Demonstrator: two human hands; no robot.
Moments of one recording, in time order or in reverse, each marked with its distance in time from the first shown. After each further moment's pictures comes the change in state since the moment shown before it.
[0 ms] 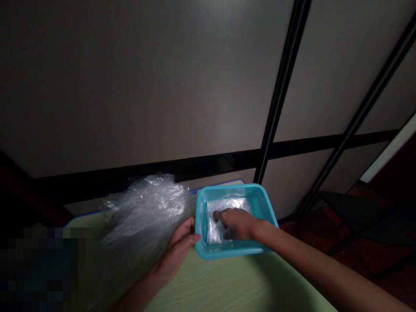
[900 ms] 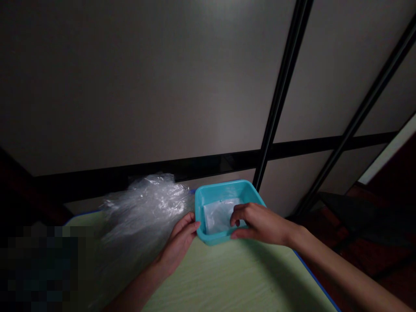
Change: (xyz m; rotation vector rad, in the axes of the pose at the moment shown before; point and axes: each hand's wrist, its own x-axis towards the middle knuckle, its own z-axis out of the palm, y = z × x) left_hand 0.009 0.003 0.005 -0.119 0.148 -0.060; right_hand -0.049 0.007 -0.021 0.191 0.188 -0.163
